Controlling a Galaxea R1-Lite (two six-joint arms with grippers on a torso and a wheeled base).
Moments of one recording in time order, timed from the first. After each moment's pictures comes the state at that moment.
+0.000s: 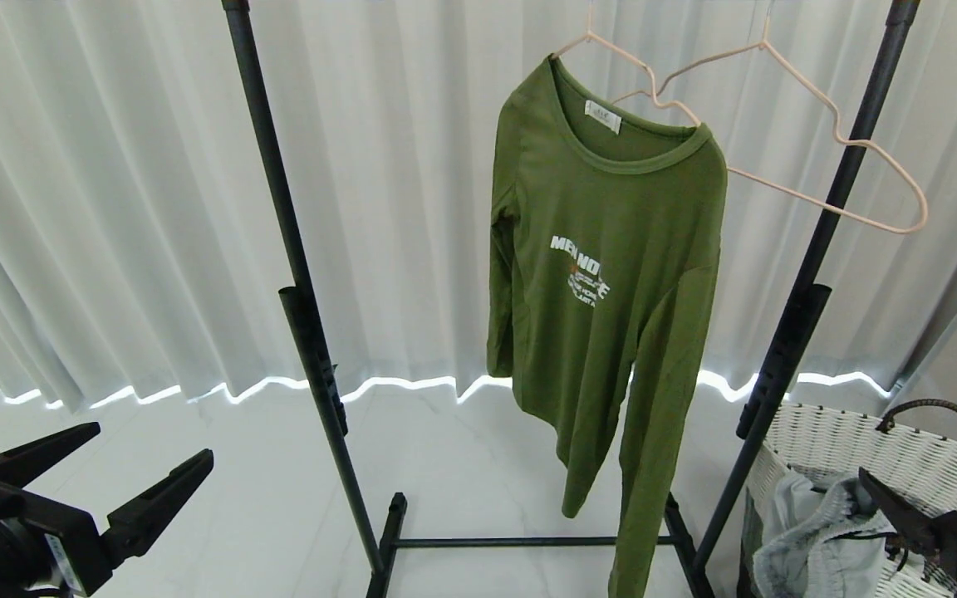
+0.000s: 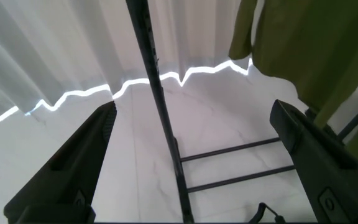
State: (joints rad) left arm -0.10 0.93 -0.25 -0.47 -0.10 0.13; right arm 0.23 1.16 0.00 -1.00 -0.10 -0.32
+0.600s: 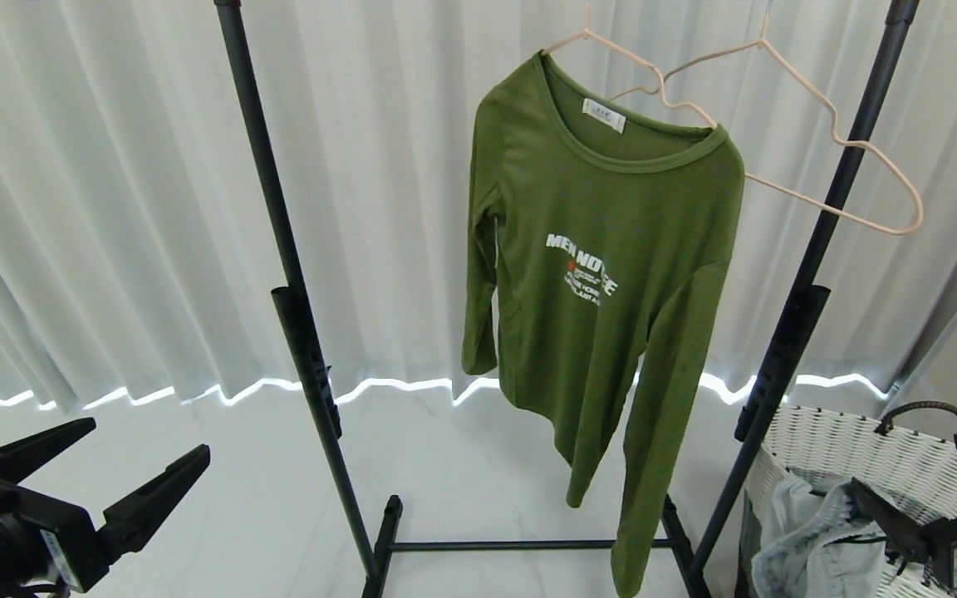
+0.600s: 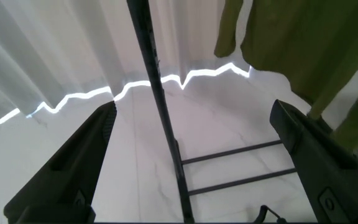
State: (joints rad) left arm -0.10 0.93 -0.25 -0.46 -0.10 0.14; right arm 0.23 1.18 0.00 -0.97 -0.10 -0.32
